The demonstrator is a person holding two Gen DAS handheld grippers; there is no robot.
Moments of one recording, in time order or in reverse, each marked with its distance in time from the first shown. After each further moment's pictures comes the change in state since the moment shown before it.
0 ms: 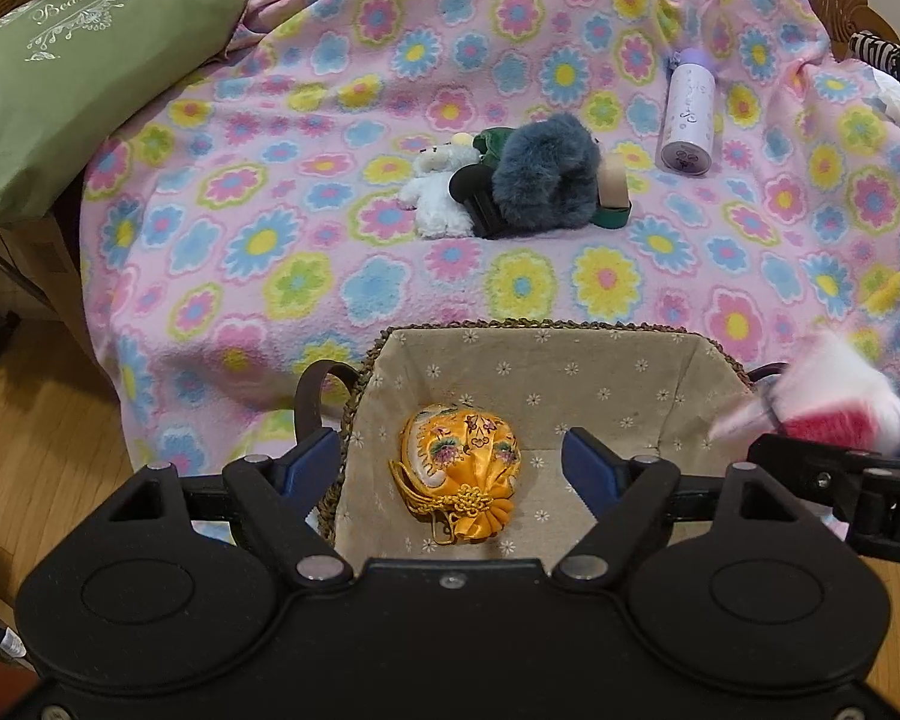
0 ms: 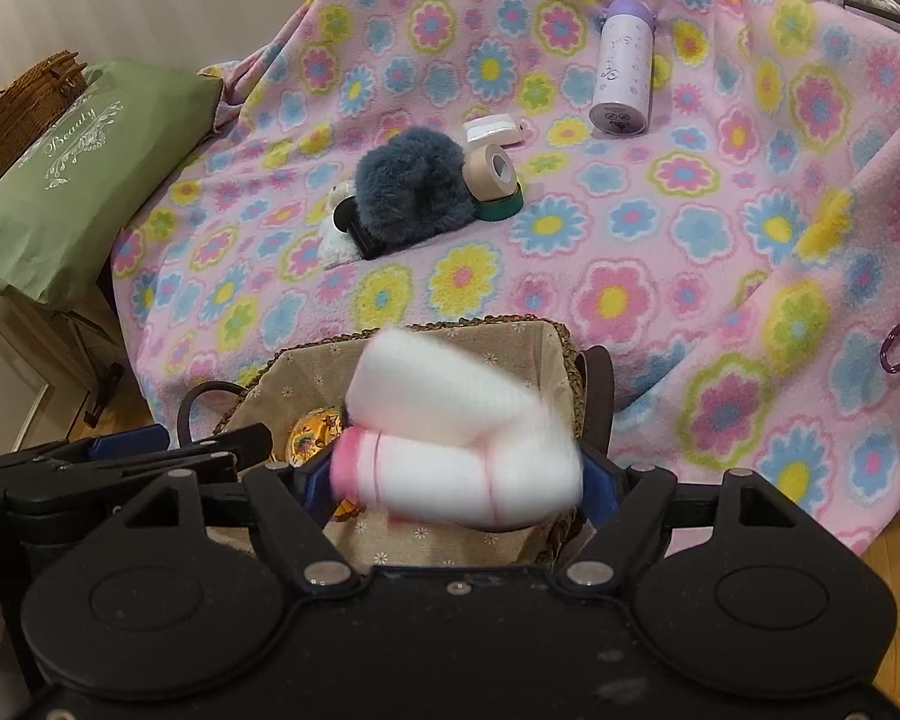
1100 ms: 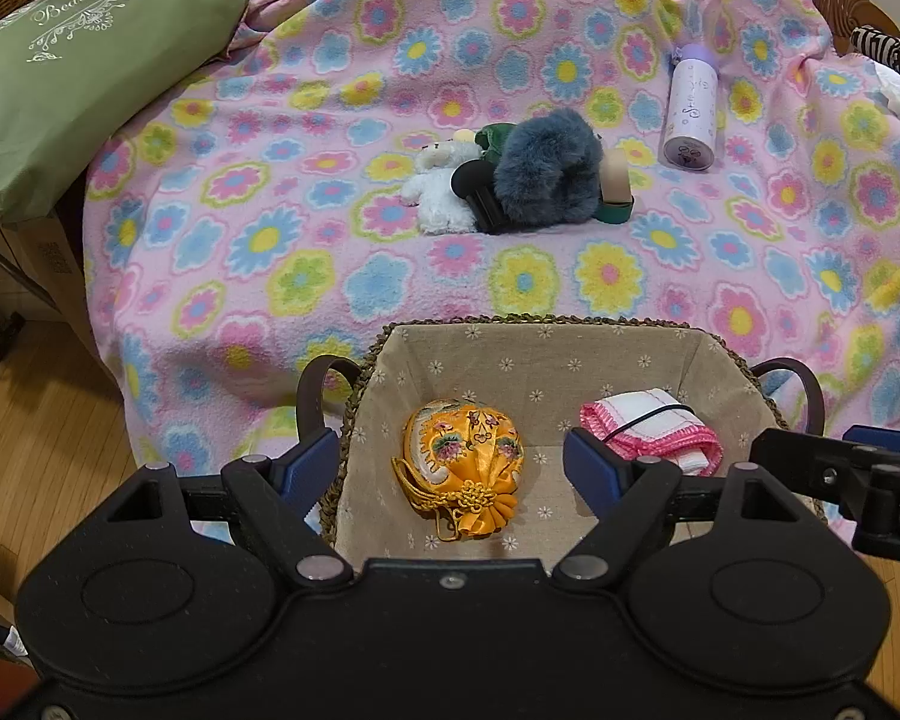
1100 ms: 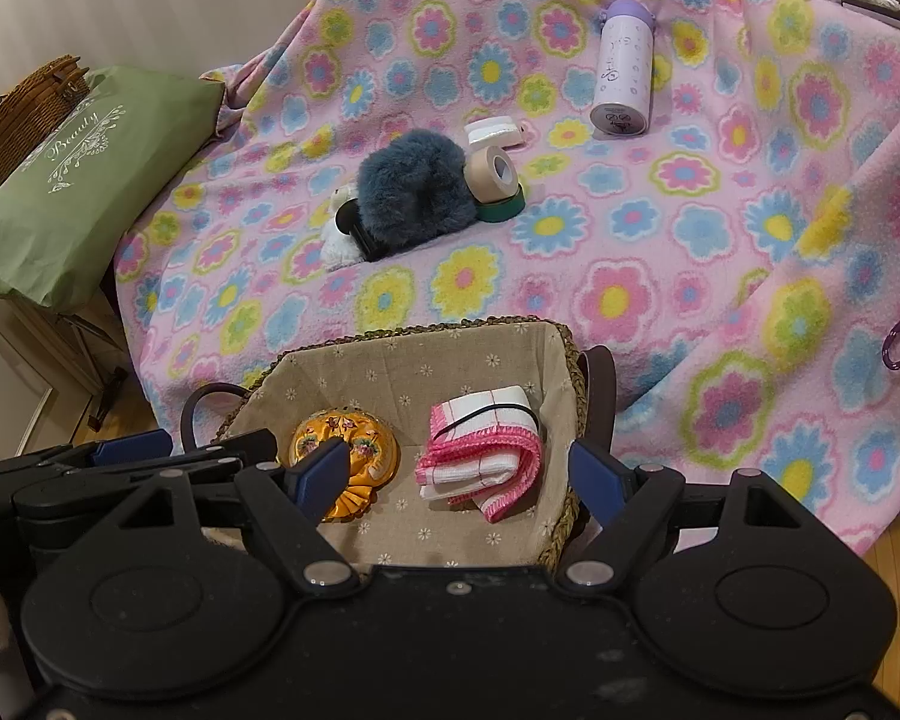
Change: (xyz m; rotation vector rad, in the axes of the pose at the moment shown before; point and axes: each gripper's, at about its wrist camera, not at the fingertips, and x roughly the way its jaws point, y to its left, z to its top) left arm 0.000 0.001 0.000 0.004 0.002 -0.001; right arm -0.001 -0.001 -0.001 0.003 -0.005 0.007
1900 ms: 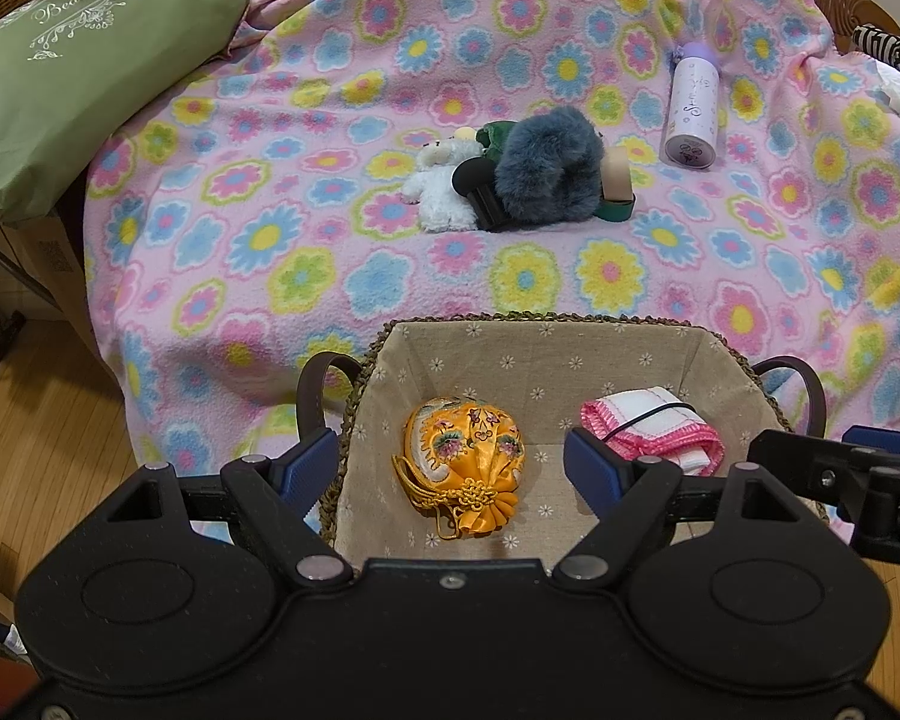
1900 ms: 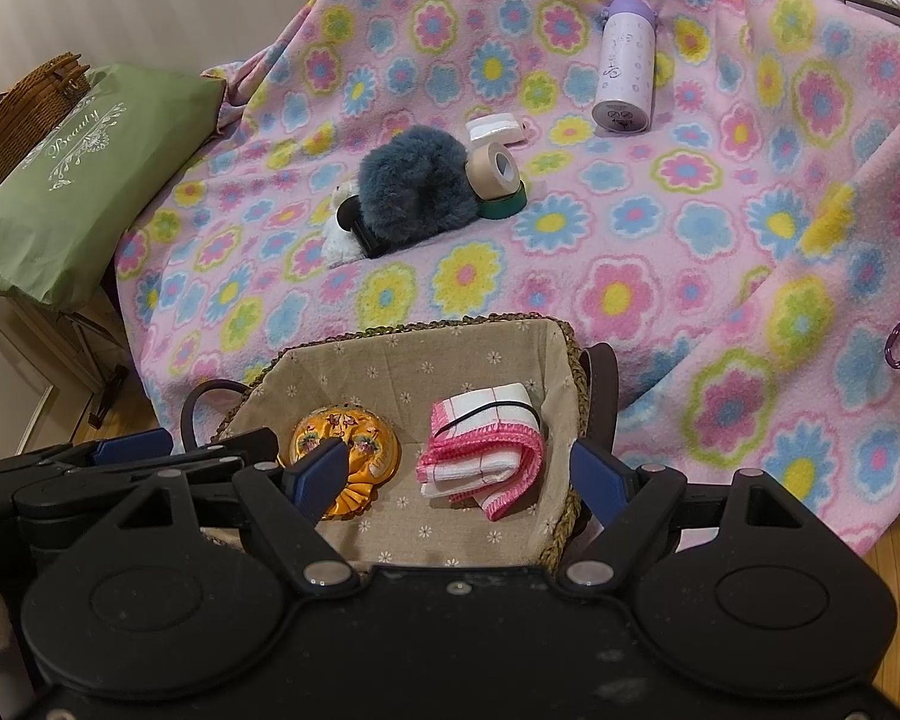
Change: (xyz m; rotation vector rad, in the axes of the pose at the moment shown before) left arm 0.000 0.002 -0.001 0.001 0.002 -0.003; right arm 0.000 0.001 -0.001 0.003 0.003 0.000
